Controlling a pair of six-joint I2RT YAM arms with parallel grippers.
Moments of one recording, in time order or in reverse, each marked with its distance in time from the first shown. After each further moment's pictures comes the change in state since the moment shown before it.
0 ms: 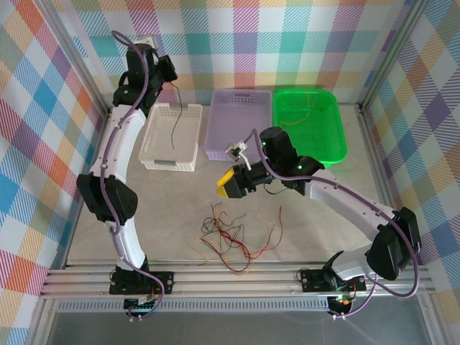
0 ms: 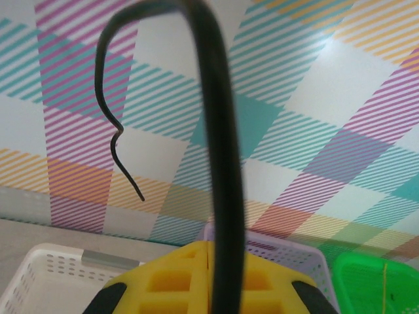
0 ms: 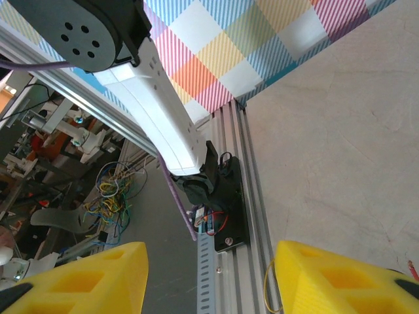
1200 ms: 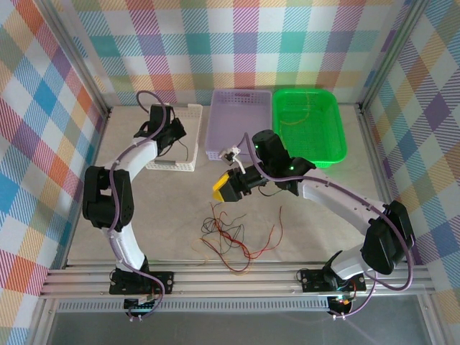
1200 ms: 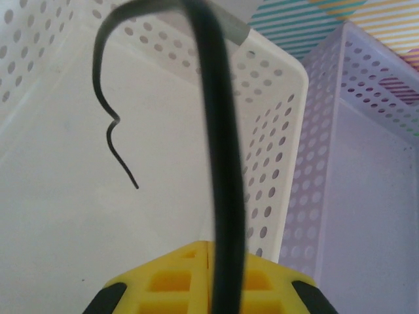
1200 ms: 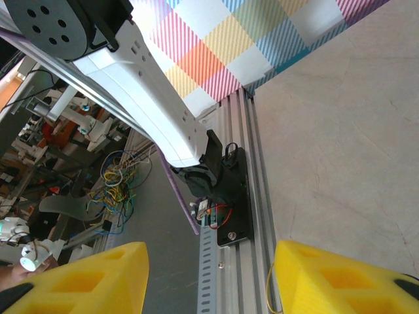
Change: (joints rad) left arm -0.001 -0.086 -0.737 0.211 0.018 -0.196; right arm 0.030 0.050 -0.010 0.031 -0.020 -0.016
